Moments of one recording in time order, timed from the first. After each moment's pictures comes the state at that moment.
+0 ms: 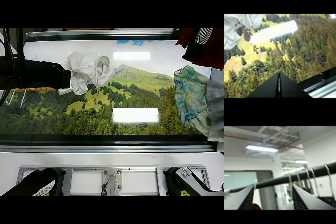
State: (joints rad) left arm -0.45 -1.05 1.71 1.49 -1.46 -1.72; right arm -1.09 -1.07 1.64 0.83 0.34 -0.44
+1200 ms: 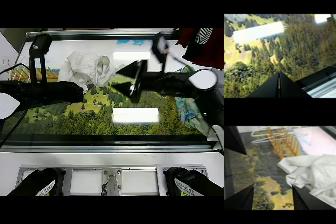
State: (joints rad) left arm -0.45 -0.91 1.29 1.37 -1.16 -1.76; right arm 0.33 -1.14 1.23 -0.35 0.98 0.21
